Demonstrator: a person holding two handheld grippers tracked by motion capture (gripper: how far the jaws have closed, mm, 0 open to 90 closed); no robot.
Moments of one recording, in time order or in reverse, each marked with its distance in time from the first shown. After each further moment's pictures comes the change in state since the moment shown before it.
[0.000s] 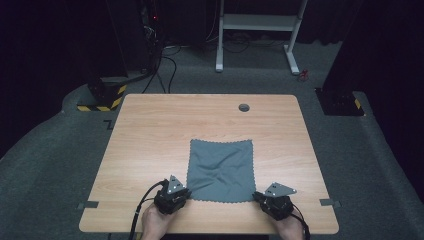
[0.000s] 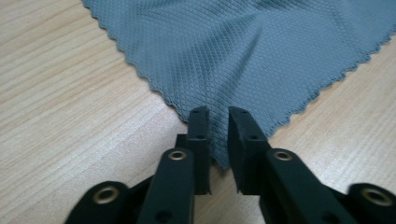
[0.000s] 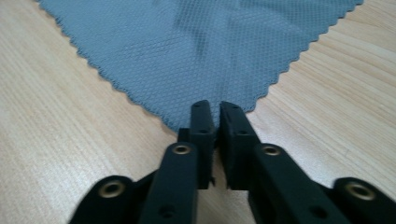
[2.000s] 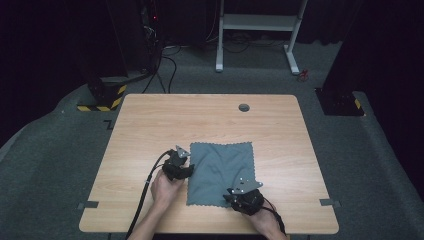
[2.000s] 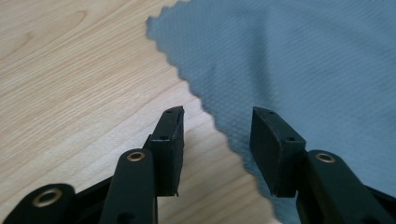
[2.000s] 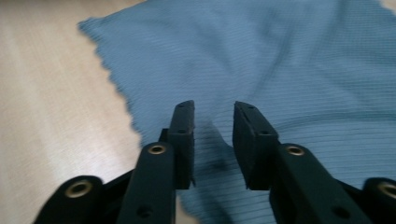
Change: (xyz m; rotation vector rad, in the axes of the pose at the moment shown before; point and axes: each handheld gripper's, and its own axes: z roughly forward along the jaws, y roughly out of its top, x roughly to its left) left arm 0.056 0.065 0.052 0.066 0.176 -0.064; right arm 0.044 0.052 0.043 -0.004 0.133 -0.147
